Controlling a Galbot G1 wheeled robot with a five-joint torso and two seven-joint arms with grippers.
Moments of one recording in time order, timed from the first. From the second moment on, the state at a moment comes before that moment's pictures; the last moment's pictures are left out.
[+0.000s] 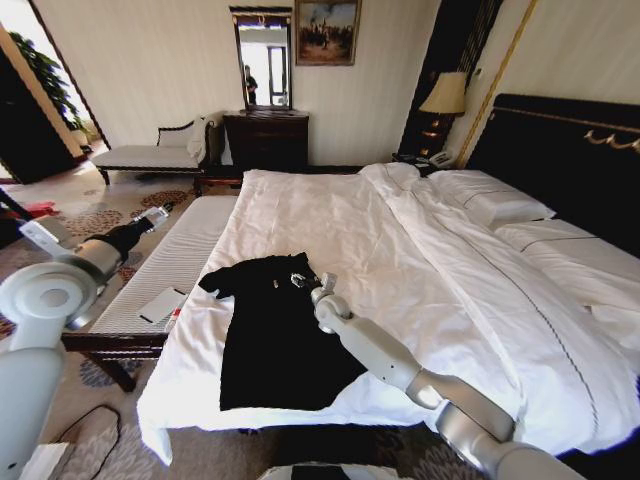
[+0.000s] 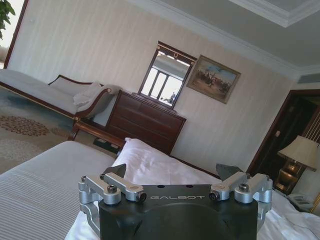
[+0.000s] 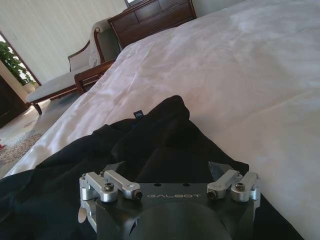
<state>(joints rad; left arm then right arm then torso) 0.97 -0.76 -0.83 -2.09 -1.46 0.53 -0.49 -0.47 1.34 -0.32 1.25 1.12 -0.15 0.48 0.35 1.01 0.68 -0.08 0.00</state>
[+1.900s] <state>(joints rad) 0.95 -0.76 -0.80 -2.06 -1.43 0.52 -0.49 -0.49 1.32 -0.23 1.28 1.00 -0.10 0.44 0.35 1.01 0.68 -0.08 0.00</state>
